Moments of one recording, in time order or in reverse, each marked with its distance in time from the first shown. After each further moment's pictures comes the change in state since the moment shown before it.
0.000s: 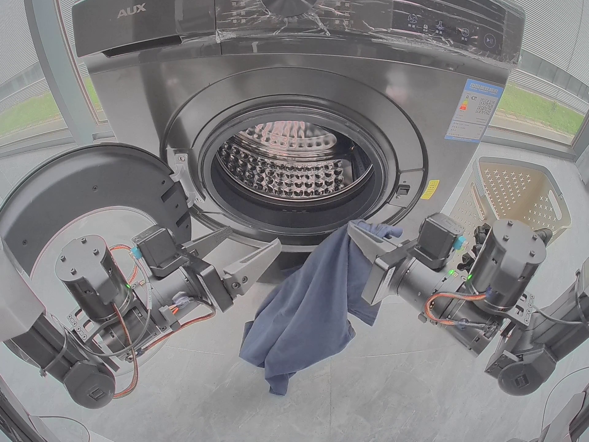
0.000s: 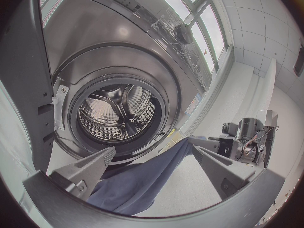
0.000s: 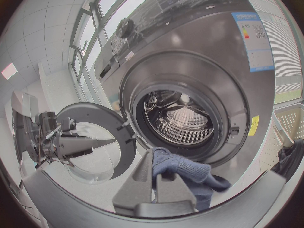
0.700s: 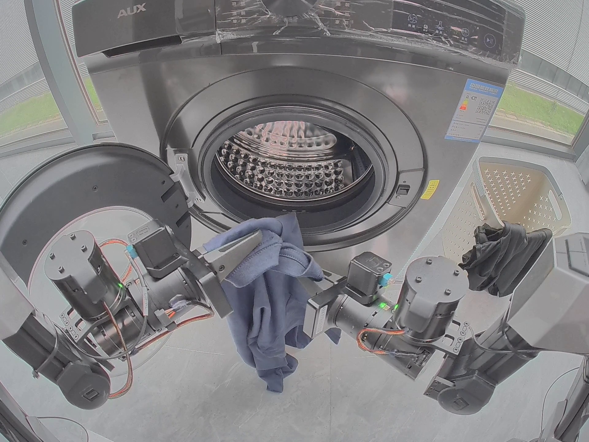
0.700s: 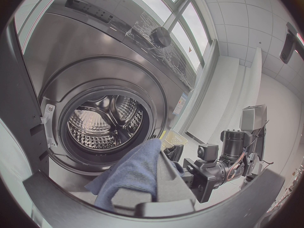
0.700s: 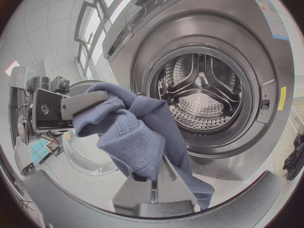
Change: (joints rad) left arm -0.014 -0.039 -0.004 -0.002 -0.074 0.117; right arm 0.088 0.234 -0.113 -0.038 -0.004 0.004
